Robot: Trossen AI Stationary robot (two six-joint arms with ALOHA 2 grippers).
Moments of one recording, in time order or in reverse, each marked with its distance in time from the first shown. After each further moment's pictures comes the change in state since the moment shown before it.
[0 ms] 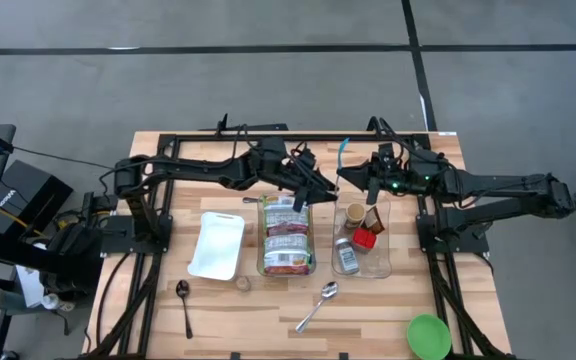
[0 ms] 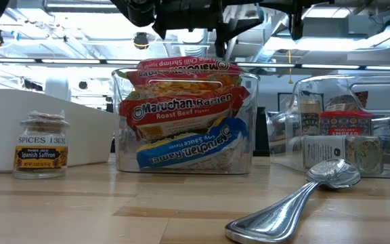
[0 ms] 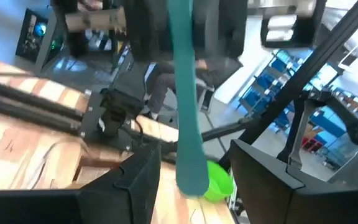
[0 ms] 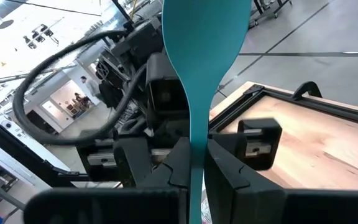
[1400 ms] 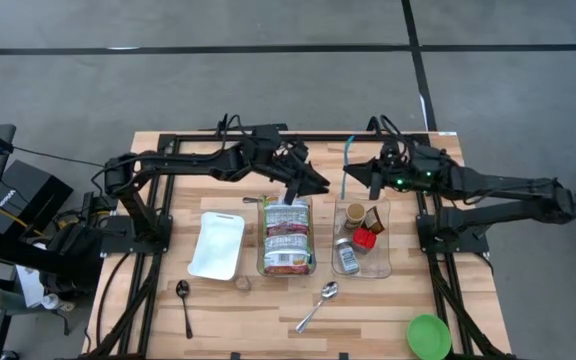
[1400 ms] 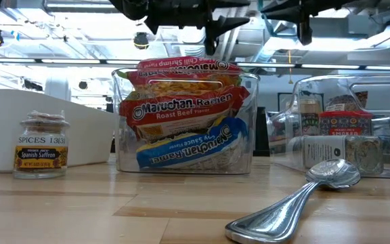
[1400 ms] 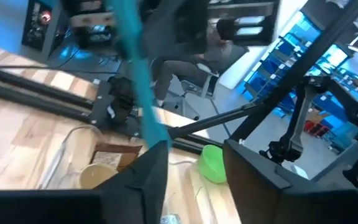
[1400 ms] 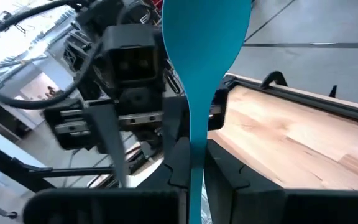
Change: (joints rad) left arm 0.045 -0.075 0.001 -0.164 0.061 0.069; right arm -0.064 -0.052 0.000 -0.144 0.000 -0.003
